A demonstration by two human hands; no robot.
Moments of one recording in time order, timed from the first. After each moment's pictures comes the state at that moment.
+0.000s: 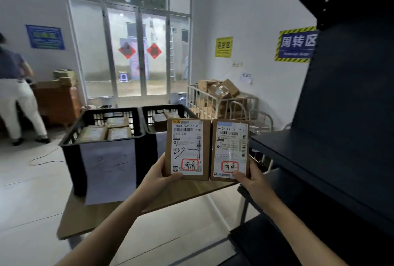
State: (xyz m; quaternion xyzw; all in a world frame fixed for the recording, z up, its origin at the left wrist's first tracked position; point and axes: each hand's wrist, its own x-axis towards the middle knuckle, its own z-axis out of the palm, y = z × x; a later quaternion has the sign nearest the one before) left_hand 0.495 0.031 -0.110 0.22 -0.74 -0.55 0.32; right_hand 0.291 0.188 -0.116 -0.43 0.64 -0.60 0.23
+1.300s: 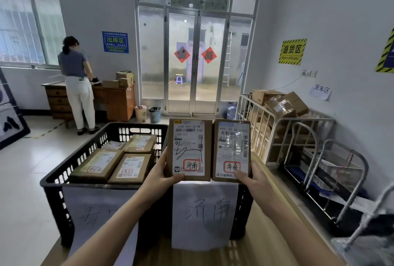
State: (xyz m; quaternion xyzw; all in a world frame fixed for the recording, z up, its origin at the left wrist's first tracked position) left_hand 0.356 -0.264 -0.104 0.33 -0.69 -0.50 0.41; right_hand 0.118 -0.176 -0.103 -0.51 0.59 -0.56 0.29
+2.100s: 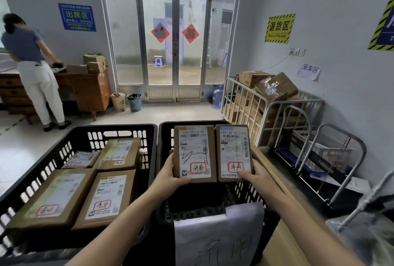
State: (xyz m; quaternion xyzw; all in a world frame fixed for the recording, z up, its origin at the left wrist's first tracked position) left_hand 0.296 -0.447 -0.158 0.38 -0.68 -0.55 0.29; right_hand 0.068 -0.331 -0.146 -0.43 0.65 -0.53 0.33
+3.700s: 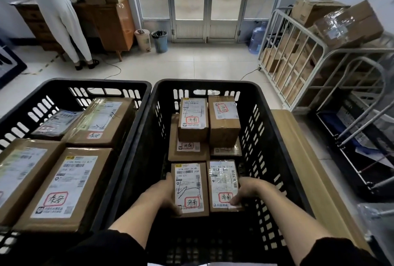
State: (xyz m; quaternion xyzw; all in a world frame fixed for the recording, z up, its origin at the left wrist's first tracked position) left_hand 0.231 -0.519 -0.296 0.59 -0.70 -0.38 -0.15; right_hand -0.020 -0.476 -0.285 -0.45 0.71 0.07 0.54
